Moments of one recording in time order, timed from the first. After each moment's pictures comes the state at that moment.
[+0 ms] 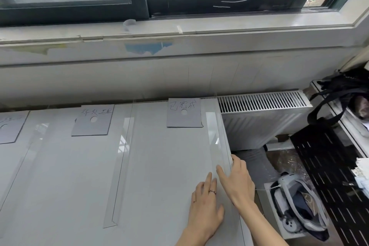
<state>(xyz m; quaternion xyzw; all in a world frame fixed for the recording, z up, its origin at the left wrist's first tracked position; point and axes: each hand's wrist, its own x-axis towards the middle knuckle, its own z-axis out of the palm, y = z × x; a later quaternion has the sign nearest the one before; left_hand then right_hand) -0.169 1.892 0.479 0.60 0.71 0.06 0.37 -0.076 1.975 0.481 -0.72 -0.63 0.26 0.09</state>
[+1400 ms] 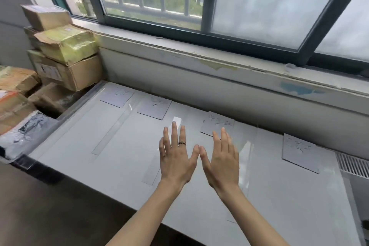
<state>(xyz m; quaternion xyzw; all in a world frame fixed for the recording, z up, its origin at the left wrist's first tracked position) -0.576 1.738 0.606 0.38 0.91 0.18 0.04 -0.474 1.816 0.598 -0.44 -0.87 0.13 0.18</state>
